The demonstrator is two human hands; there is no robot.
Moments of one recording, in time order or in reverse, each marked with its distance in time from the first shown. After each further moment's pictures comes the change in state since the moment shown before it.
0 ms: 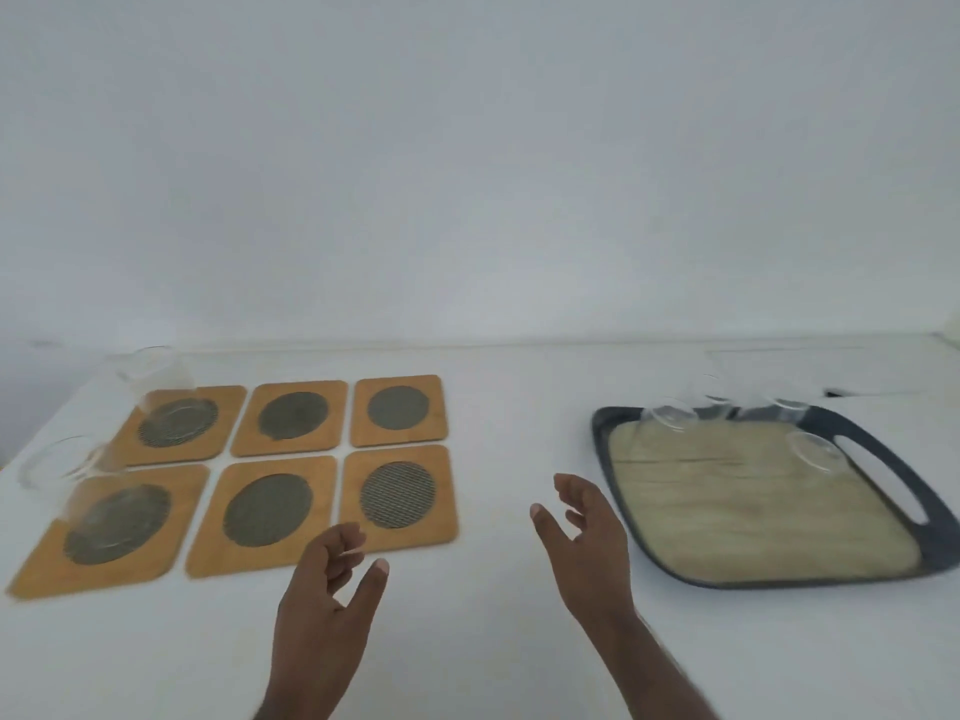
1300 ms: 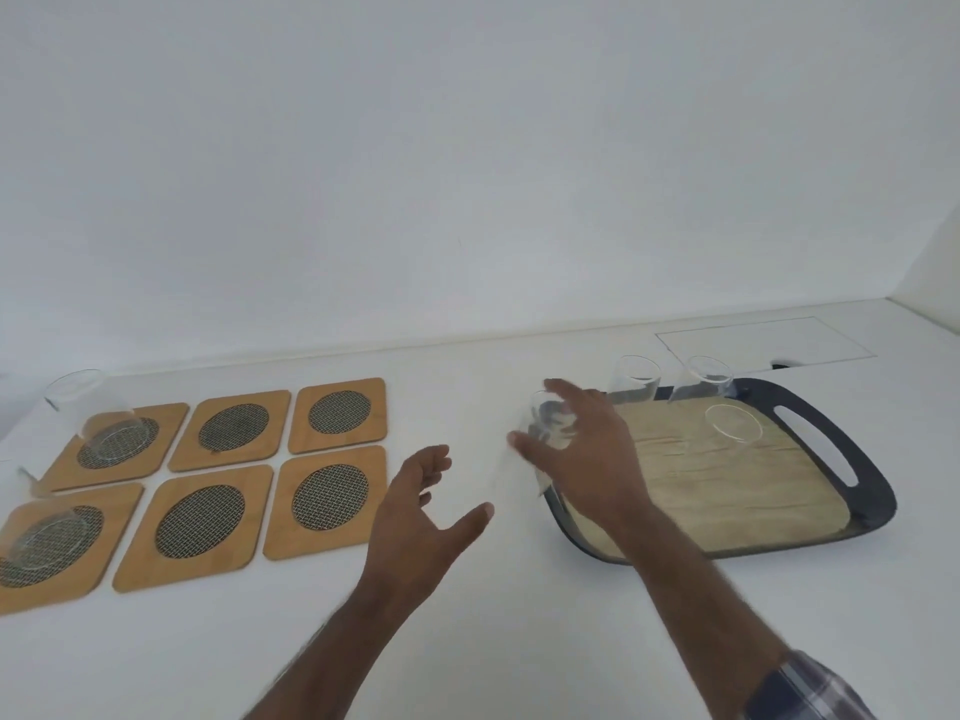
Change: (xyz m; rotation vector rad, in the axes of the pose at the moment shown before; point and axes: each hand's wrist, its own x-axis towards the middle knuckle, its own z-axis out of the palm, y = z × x) left_hand -0.003 0.080 0.138 0.060 -0.247 0.153; right_hand 0.072 -0.040 -0.106 -0.245 -0.053 -0.210
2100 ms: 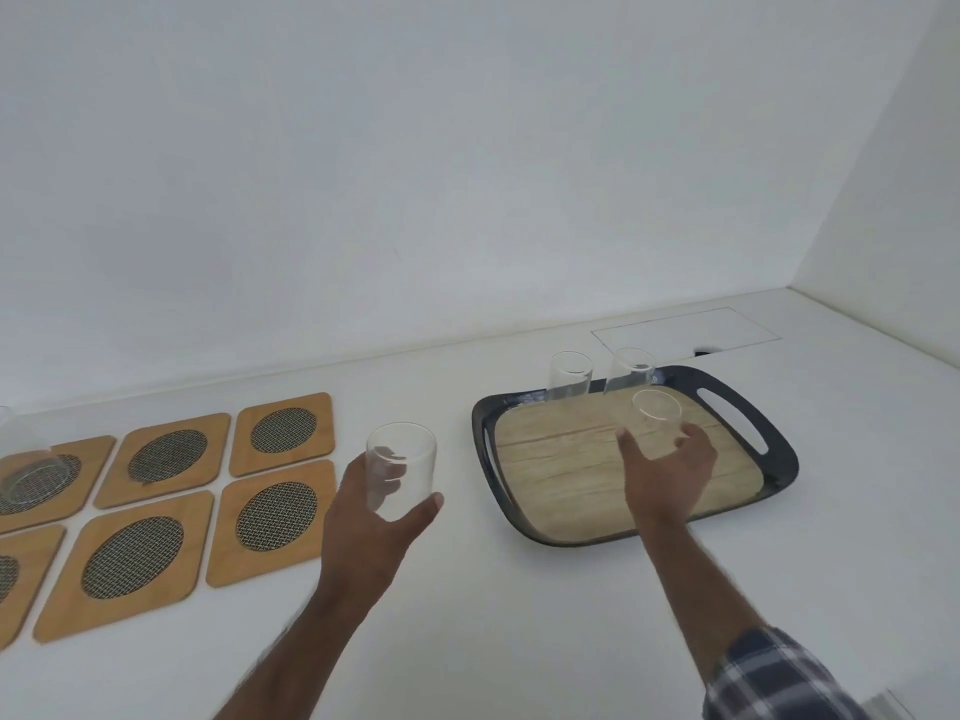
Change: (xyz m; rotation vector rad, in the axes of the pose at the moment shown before) left_hand 0.006 -0.002 0.011 -0.052 0.062 0.075; right_hand -0.009 0.129 -0.057 -0.019 0.727 0.420
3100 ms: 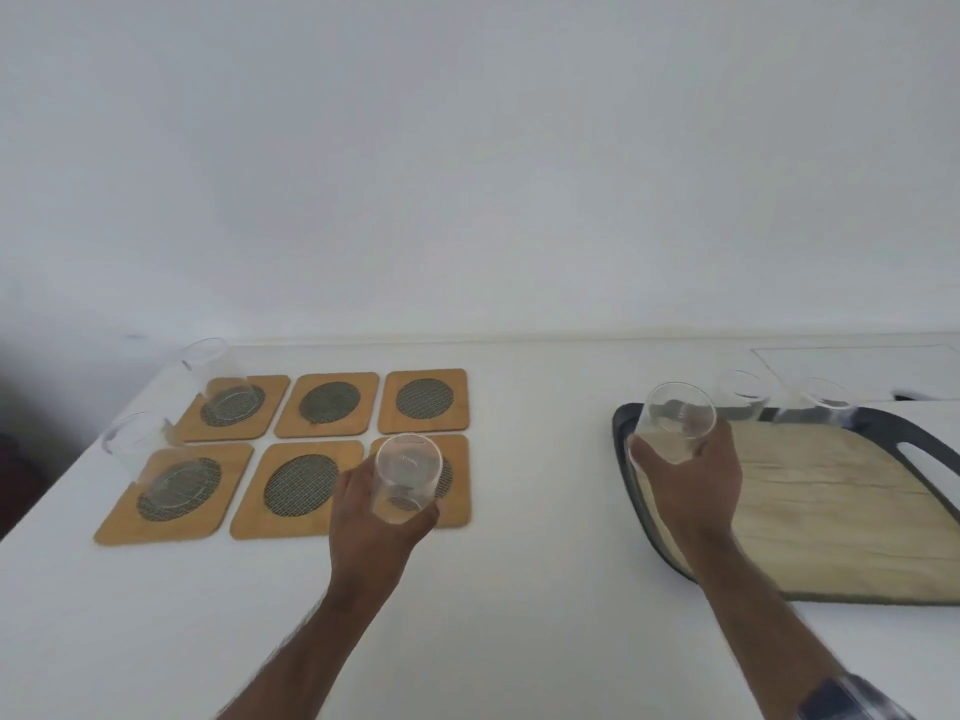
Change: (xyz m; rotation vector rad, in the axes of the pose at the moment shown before) left_hand -0.008 -0.058 -0.112 0.168 0.320 -0.091; right_hand -0.082 -0.069 0.073 0.172 -0.354 -0.242
